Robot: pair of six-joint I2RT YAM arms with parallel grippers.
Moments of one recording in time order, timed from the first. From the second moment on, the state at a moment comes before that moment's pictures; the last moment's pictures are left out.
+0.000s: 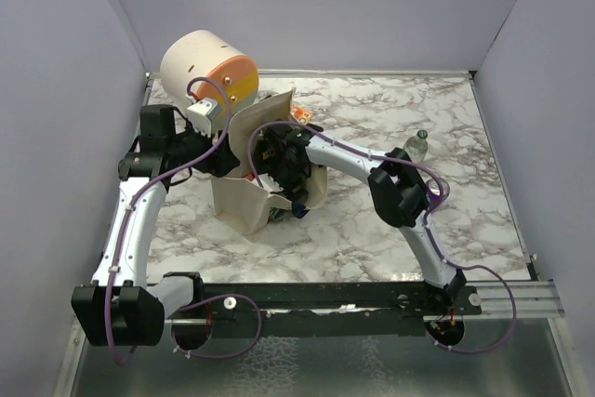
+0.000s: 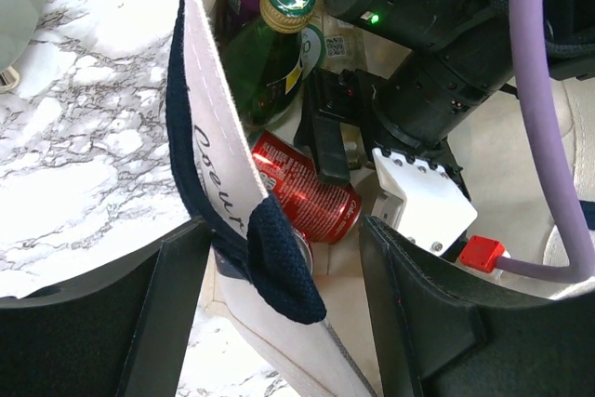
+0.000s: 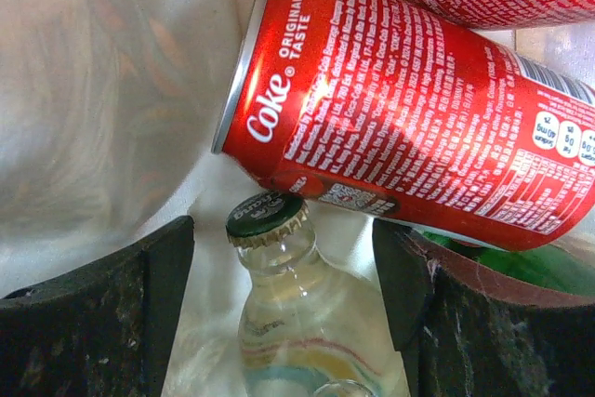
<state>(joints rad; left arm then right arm) 0.00 1.13 1.10 -0.70 0.64 0.18 0.84 2.31 1.92 -0.96 -0.52 -1.53</state>
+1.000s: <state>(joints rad) 0.00 1.04 1.03 -0.70 0.64 0.29 0.84 2.32 2.10 -1.00 -0.50 -1.38</state>
